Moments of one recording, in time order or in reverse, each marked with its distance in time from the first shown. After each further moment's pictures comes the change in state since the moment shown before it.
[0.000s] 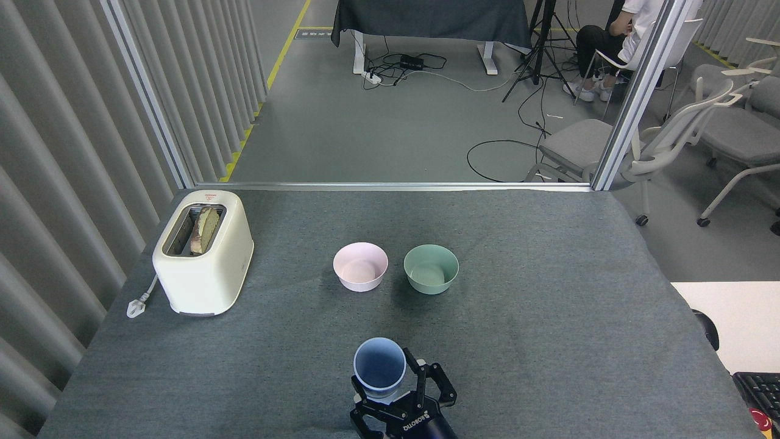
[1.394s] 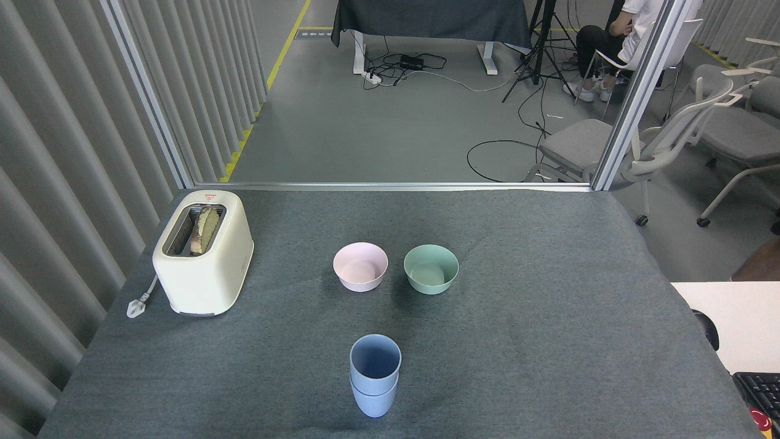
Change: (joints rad) left arm -0.069 0.004 0.035 0.052 -0.018 0.025 -0.002; right arm 0.486 -0.134 -0.635 -0.177 -0.229 -0.259 -0.216
